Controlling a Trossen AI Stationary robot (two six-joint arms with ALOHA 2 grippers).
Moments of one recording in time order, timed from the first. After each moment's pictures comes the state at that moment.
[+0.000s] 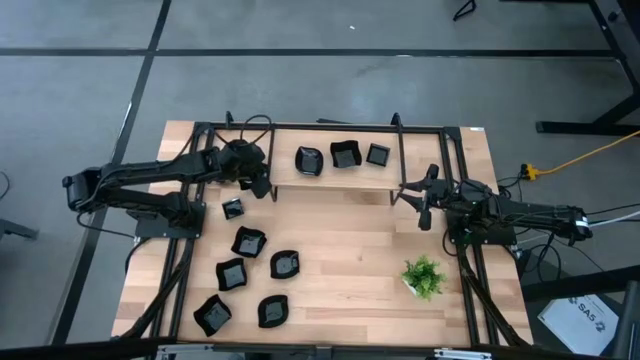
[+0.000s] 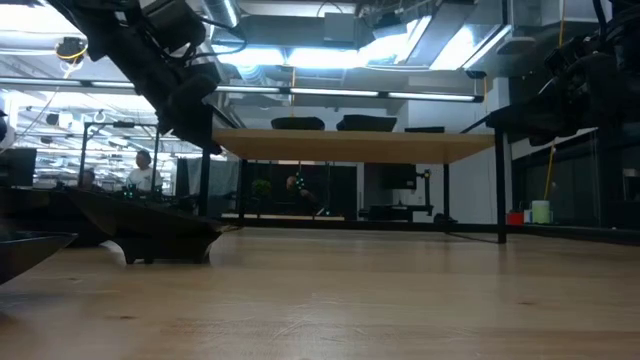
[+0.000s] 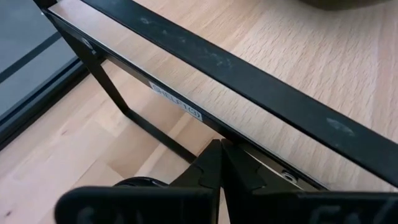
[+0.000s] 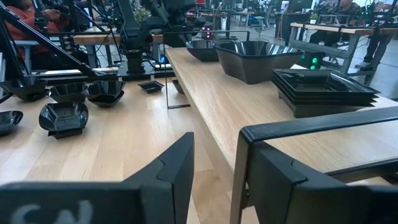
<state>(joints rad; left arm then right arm) 0.42 1.04 0.60 -0.29 -0.13 -0.15 -0.14 0.13 0.01 0.04 0.14 0.00</state>
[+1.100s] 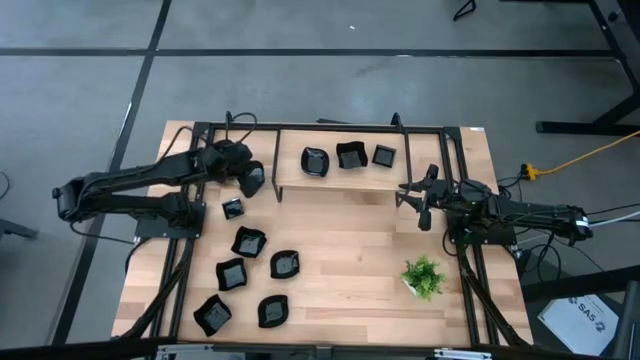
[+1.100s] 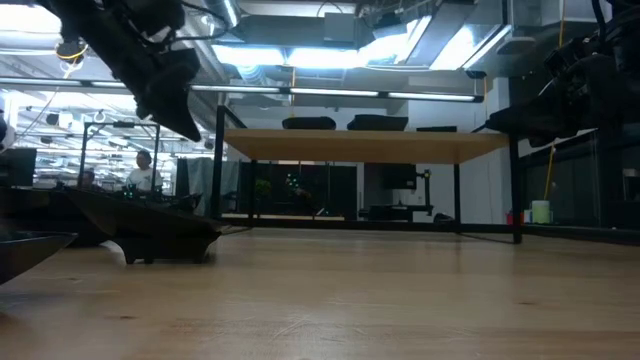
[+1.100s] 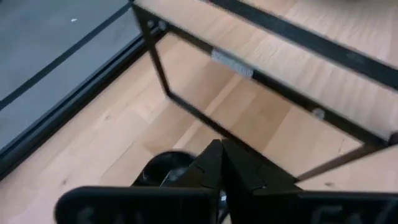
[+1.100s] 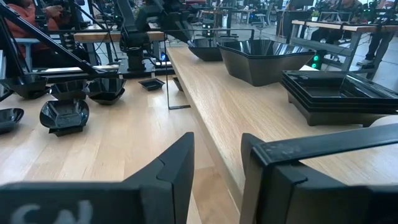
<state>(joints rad) 0.42 0.86 0.60 -0.46 -0.21 -0.15 -0.14 0.14 0.01 0.04 0.14 0.00</state>
